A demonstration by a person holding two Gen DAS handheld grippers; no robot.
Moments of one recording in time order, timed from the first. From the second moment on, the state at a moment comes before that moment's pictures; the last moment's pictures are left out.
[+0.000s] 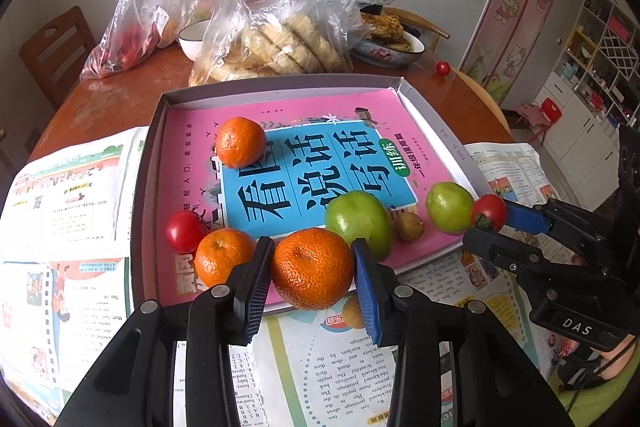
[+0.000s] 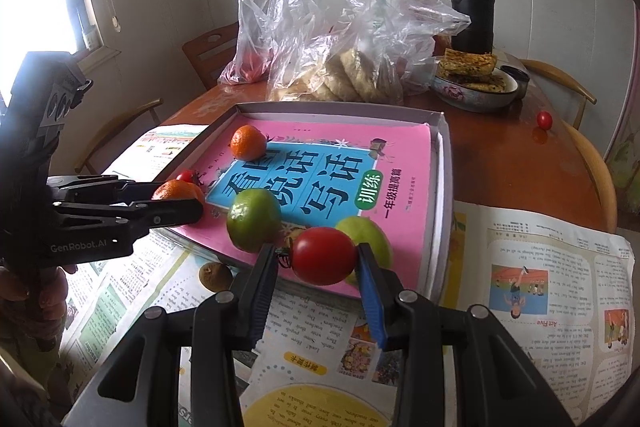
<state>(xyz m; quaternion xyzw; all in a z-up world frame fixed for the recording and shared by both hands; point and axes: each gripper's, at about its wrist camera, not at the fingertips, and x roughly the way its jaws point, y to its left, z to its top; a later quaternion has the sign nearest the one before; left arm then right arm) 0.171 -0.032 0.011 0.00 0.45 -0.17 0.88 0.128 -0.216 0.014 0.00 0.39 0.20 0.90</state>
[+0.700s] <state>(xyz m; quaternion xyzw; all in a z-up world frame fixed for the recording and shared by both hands) 0.184 -0.033 -0.004 -0.01 0.46 -0.16 0.87 0.144 -0.183 -0.008 -0.01 0.40 0.21 0.89</state>
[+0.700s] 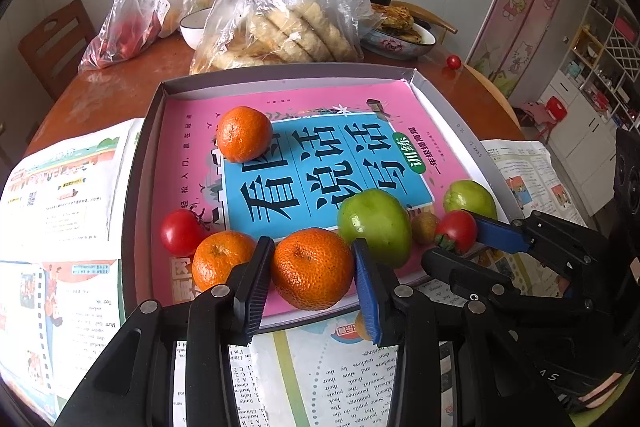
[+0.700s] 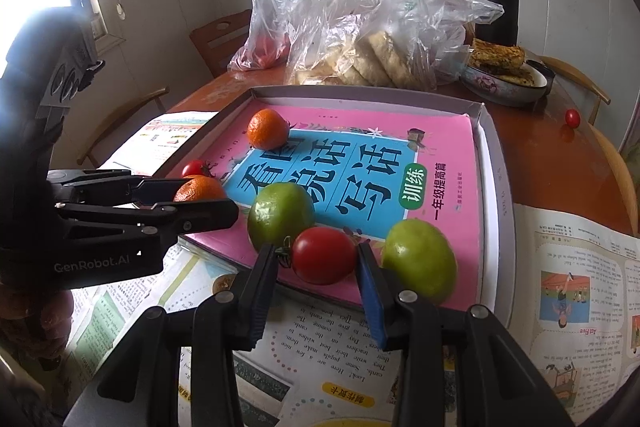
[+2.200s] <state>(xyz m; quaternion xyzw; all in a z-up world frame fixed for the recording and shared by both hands) 0.188 -0.033 -0.010 -0.02 0.47 -0.16 0.87 0.135 -0.183 -0.007 -0.01 0.40 0.20 0.90</state>
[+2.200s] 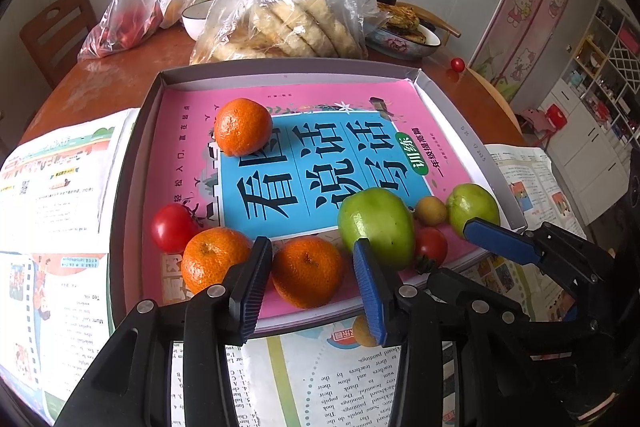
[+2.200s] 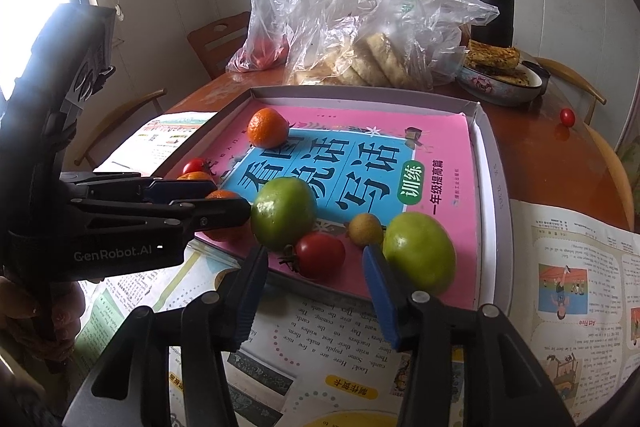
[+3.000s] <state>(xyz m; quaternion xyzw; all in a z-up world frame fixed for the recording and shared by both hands) 0.160 -0.025 0.009 -0.02 0.45 -0.13 0.89 0.112 -0.198 0.017 -0.01 0.36 0.15 0.92</state>
